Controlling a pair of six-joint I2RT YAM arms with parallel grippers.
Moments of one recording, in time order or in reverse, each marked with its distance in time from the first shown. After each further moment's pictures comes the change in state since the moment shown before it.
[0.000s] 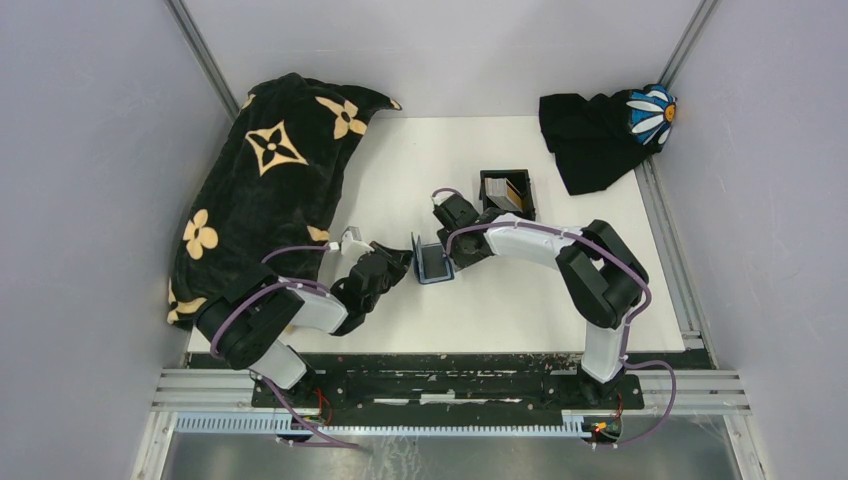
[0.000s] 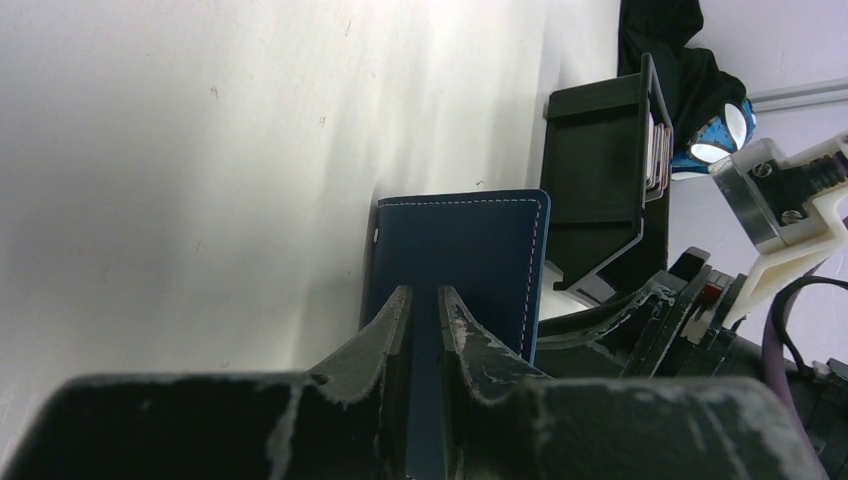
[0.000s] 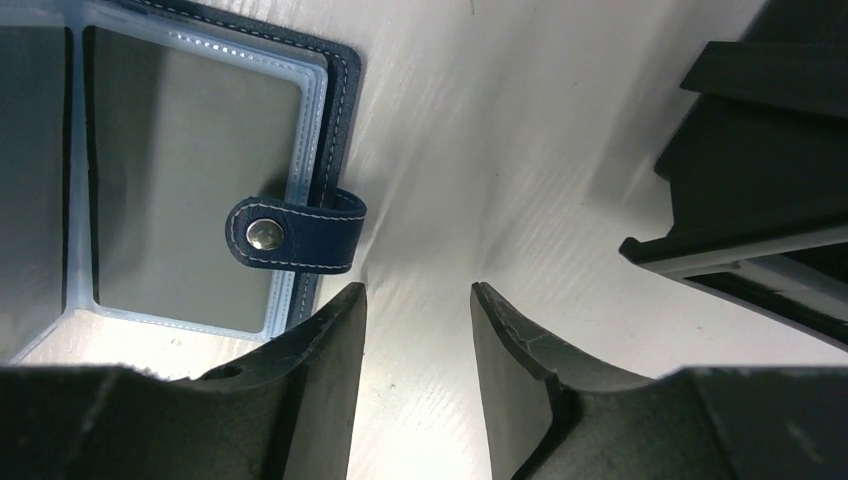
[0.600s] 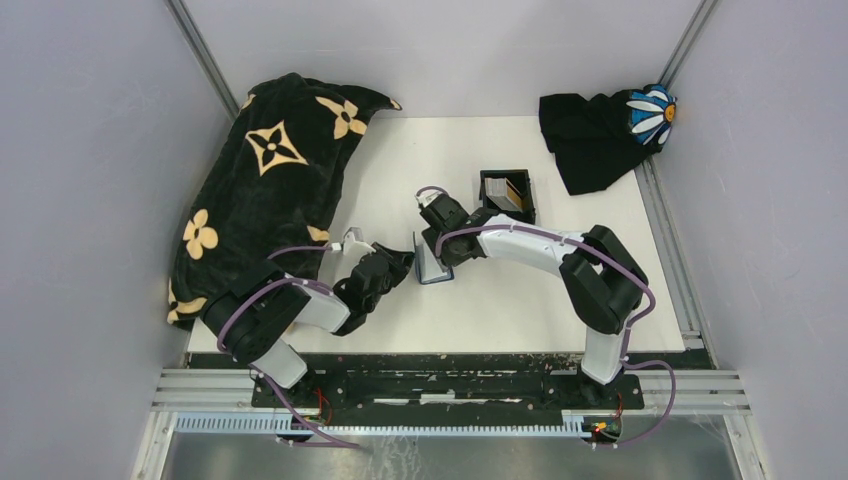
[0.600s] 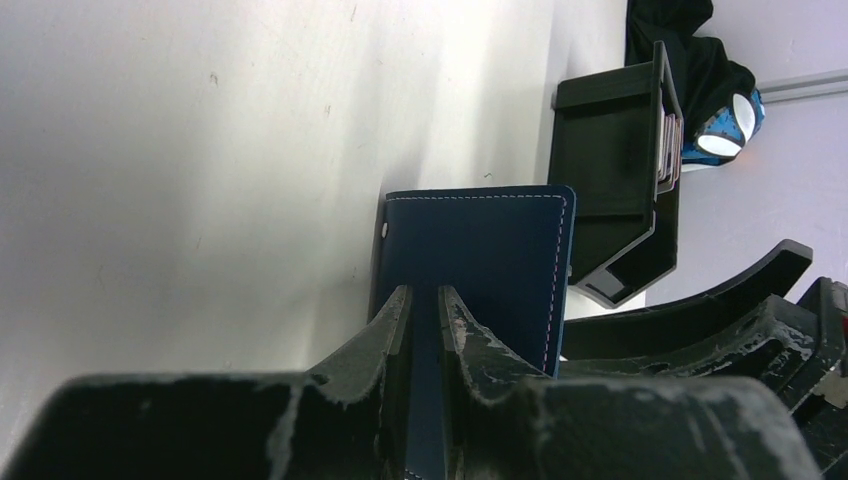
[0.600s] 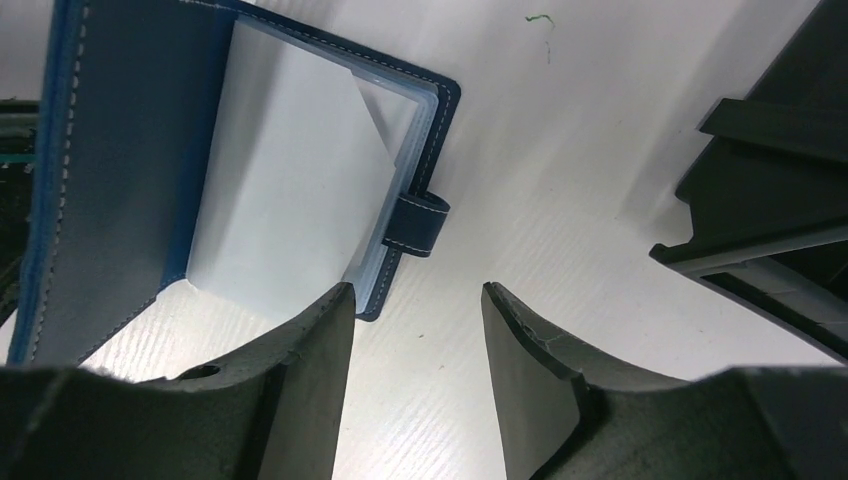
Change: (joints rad) left arm 0.000 0.042 0.001 0.033 0.013 0.000; right arm 0.065 -0.023 0.071 -0.036 0.024 -0.019
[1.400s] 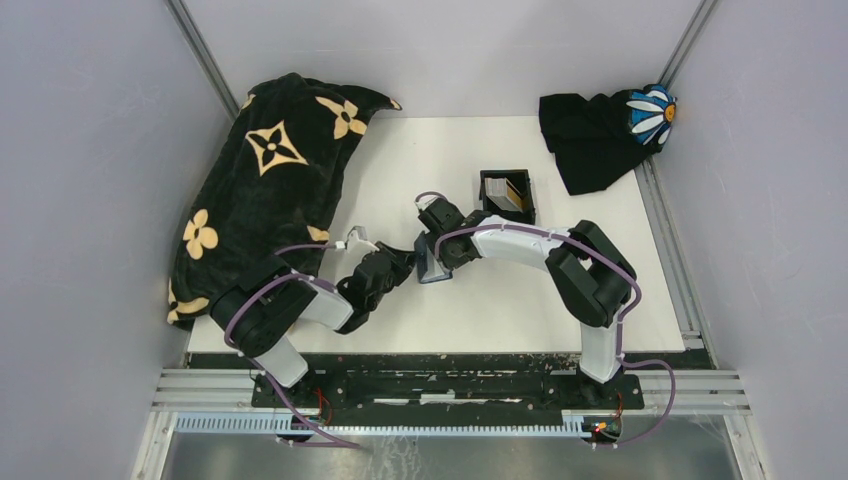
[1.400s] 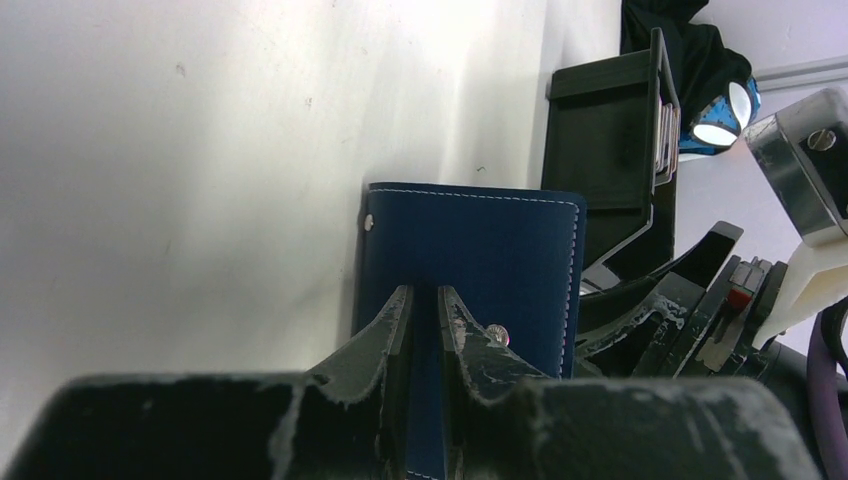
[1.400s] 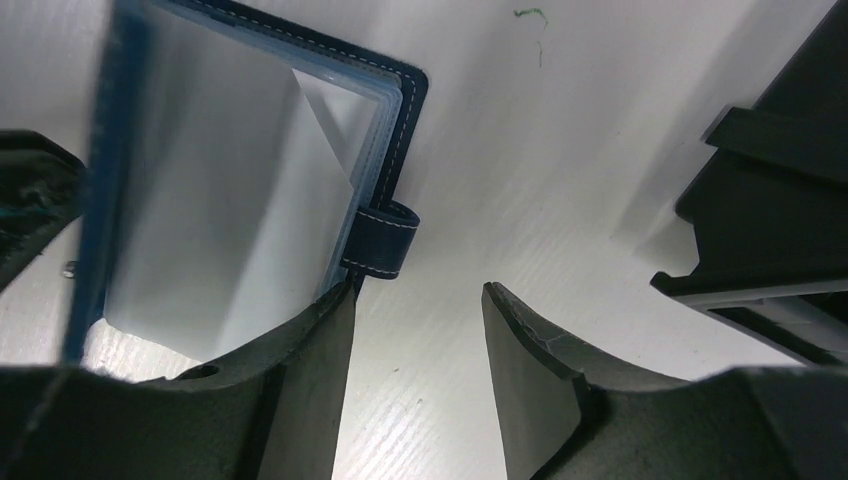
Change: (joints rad) left arm -0.001 0.042 0.015 0.034 0.025 0.000; right arm -0.001 0.068 0.000 0.007 0.041 -0.029
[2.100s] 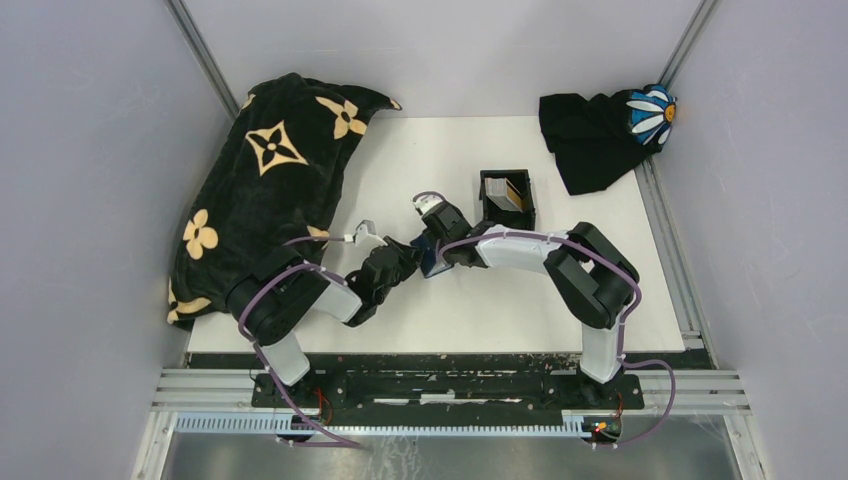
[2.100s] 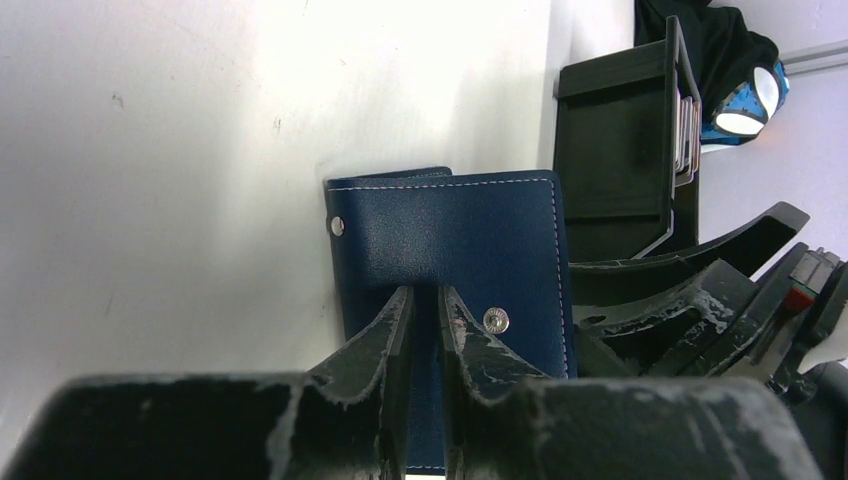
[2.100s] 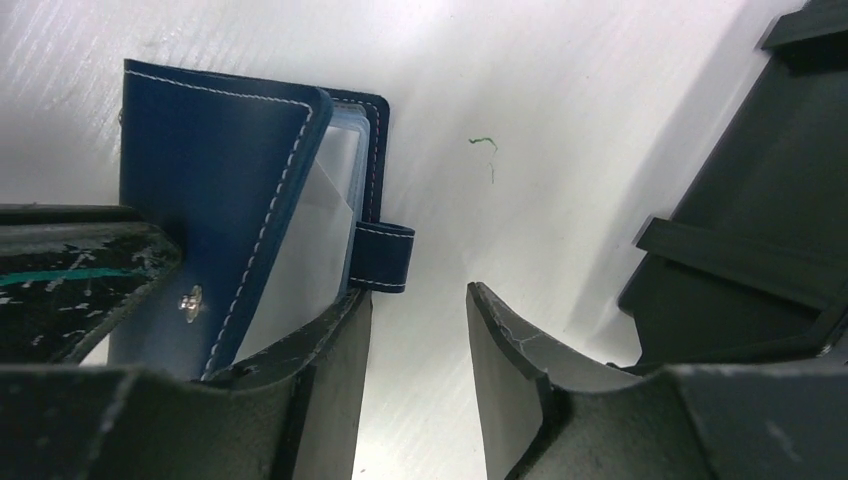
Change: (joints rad) left arm 0.000 0.088 0.075 0.010 0.011 0.049; right arm 0.000 -0.014 -0.115 0.307 0.082 -0.125
